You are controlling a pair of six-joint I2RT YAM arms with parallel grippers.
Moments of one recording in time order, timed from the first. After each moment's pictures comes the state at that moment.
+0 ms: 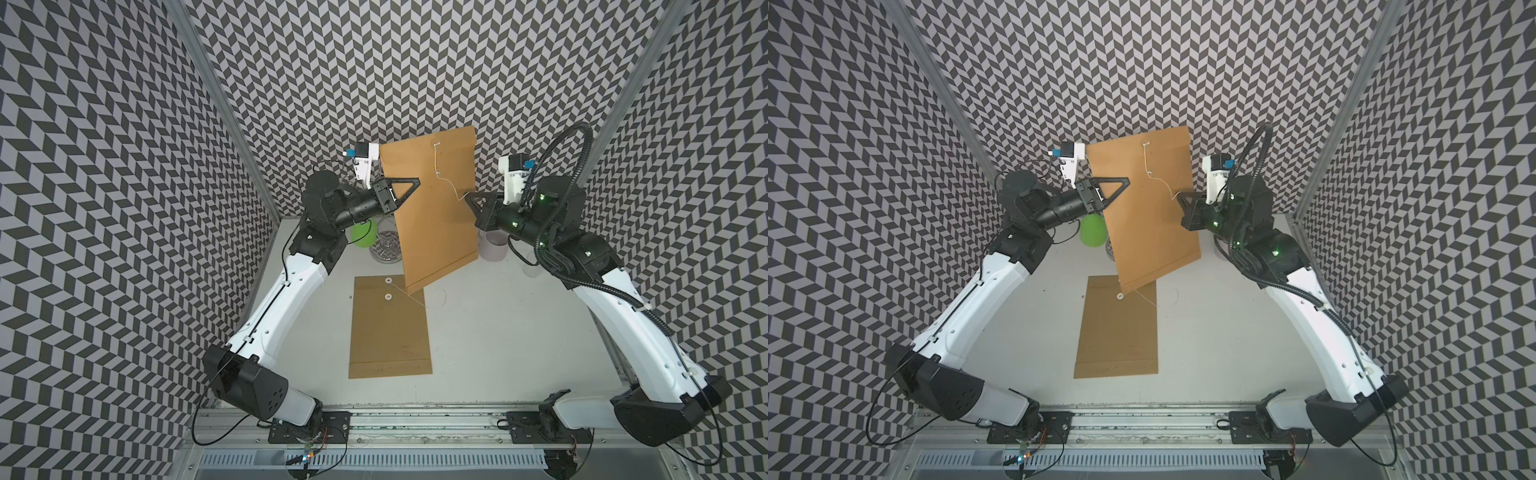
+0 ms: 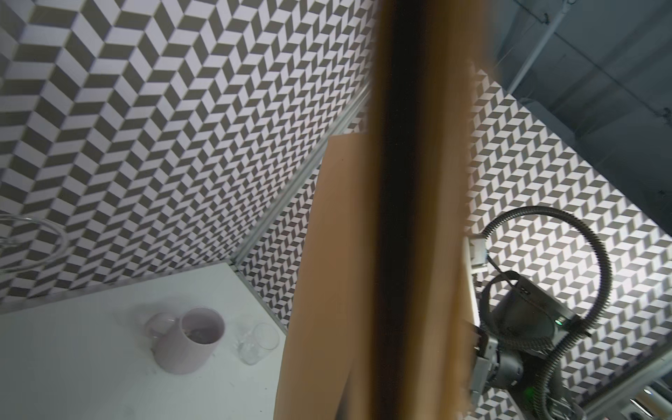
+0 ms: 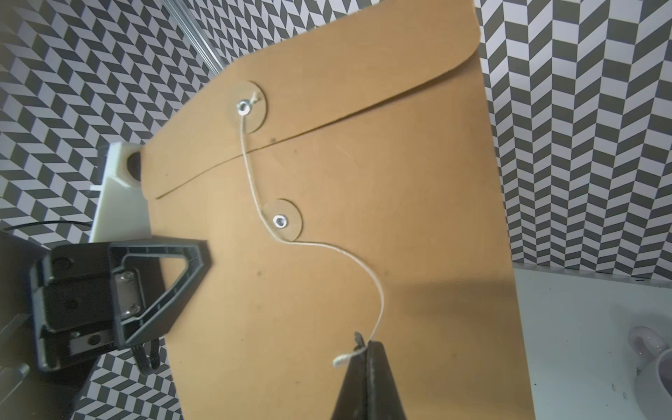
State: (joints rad) left arm -0.40 1.49 1.63 0.05 0.70 -0.83; right arm 0.48 1.36 1.70 -0.49 -0.18 0.40
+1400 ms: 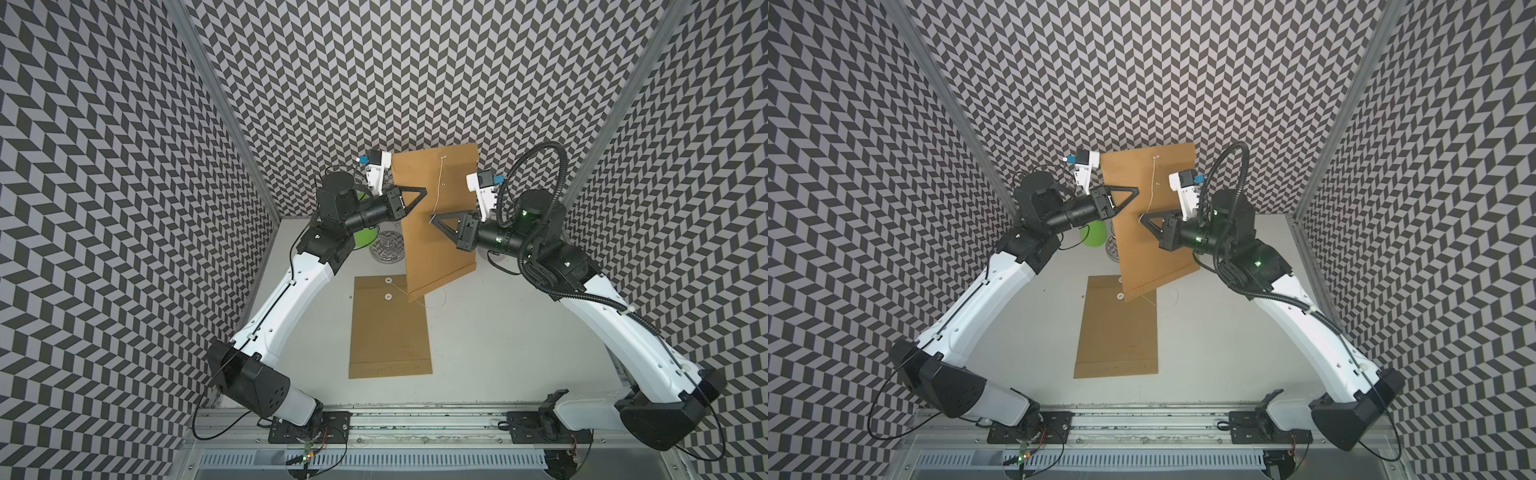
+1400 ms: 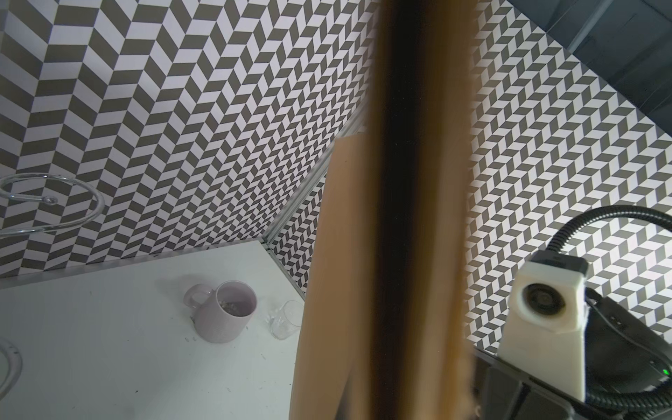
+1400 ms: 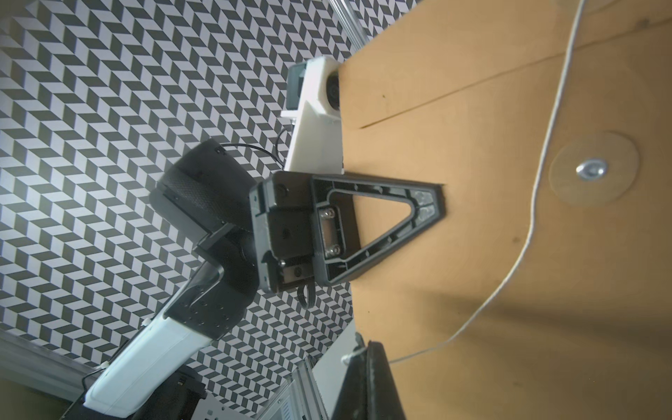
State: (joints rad) left arm -0.44 1.51 1.63 -0.06 0.67 -0.74; right arm 0.59 1.34 1.56 -0.32 -0.48 0.54
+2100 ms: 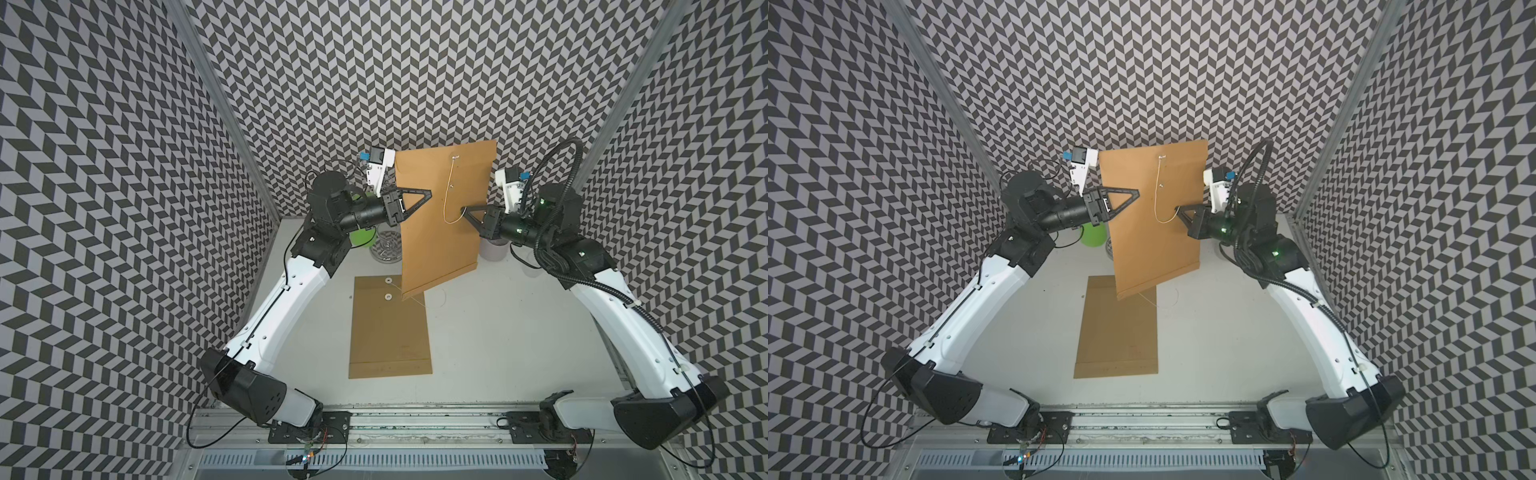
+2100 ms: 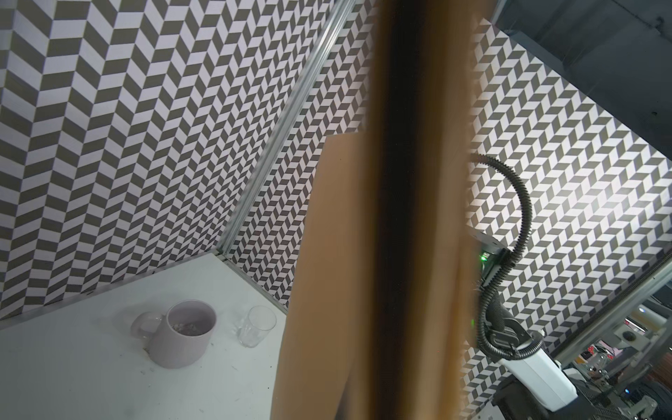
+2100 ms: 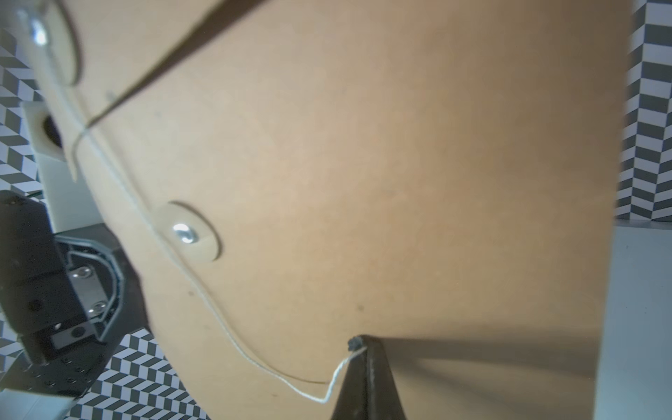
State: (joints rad) left arm -0.45 1.47 1.63 0.01 0.84 -0.69; right arm 0.36 1.34 1.55 -0.43 -0.49 0.48
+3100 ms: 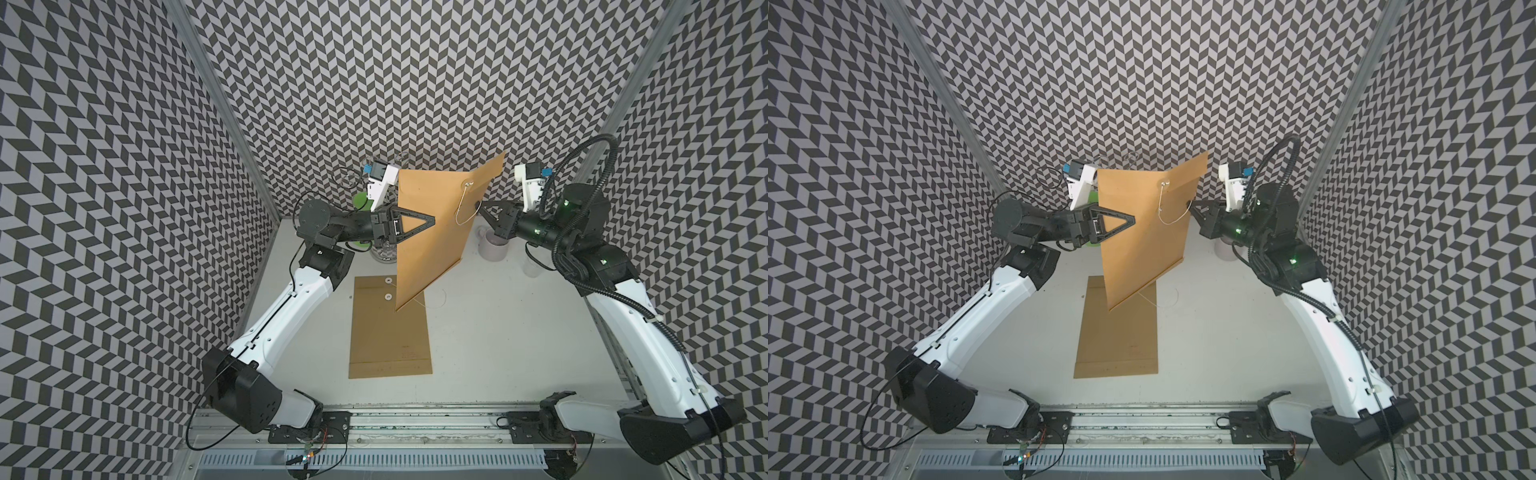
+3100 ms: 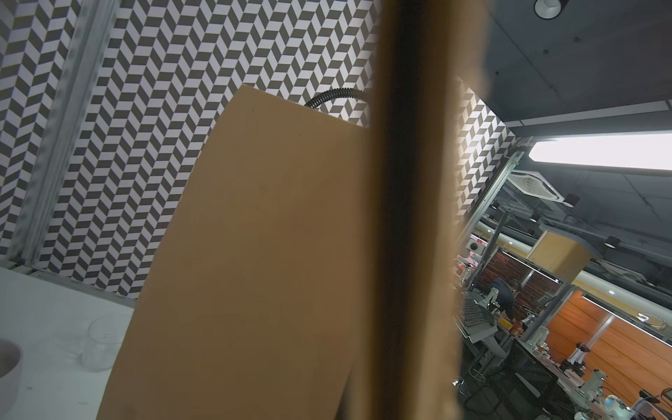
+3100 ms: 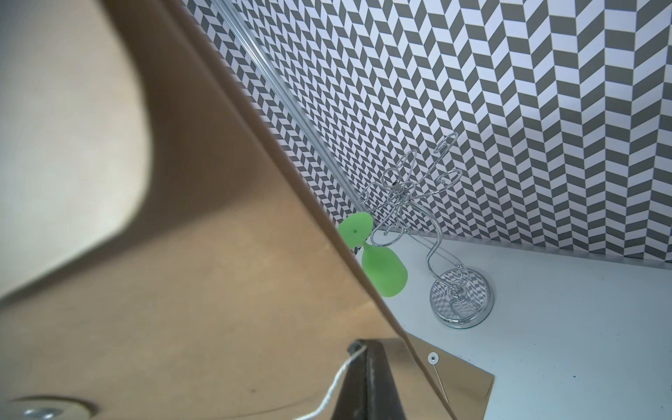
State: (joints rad) left arm -0.45 1.44 1.41 0.71 1.19 -1.18; right arm 0.32 1.26 1.54 -0.41 -0.51 0.45
